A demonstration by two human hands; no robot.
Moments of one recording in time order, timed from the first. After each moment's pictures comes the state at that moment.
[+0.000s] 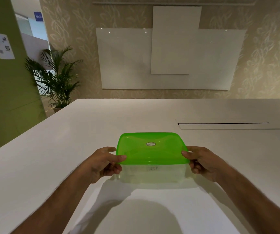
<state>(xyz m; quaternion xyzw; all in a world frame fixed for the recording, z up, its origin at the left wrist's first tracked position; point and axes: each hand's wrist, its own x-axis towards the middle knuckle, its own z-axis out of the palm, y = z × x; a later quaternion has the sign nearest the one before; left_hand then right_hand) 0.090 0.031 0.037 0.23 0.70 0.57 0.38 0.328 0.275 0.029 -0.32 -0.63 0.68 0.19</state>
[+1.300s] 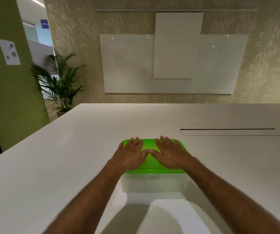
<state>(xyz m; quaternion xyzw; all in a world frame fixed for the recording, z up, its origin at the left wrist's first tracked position) 0.111 0.117 0.050 0.50 0.86 0.06 0.04 0.230 0.255 0.044 -0.25 -0.97 0.02 0.02</state>
